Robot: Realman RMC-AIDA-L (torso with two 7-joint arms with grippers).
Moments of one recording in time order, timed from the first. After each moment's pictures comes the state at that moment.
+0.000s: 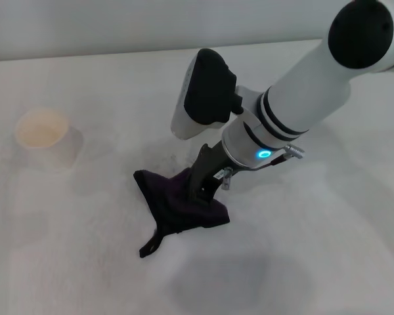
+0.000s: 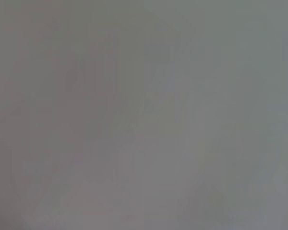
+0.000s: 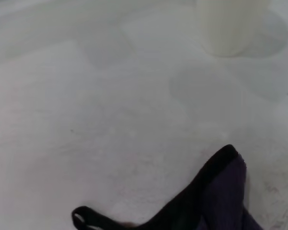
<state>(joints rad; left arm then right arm) -0.31 -2.08 1.18 0.16 -2.93 -1.10 2.65 0.80 2.03 -1.87 -0.87 1.02 1.05 -0.86</state>
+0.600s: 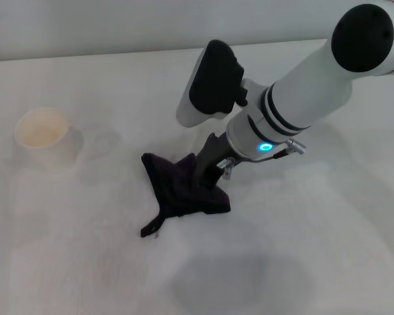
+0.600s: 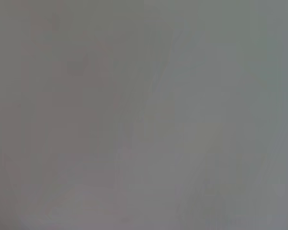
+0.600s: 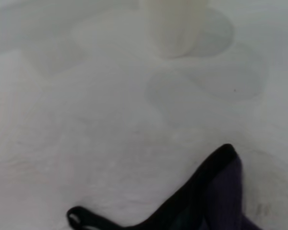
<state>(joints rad) -0.32 -2.08 1.18 0.16 -2.93 -1.10 2.65 0.81 2.02 -1.87 -0.82 1.01 0.97 -0.83</state>
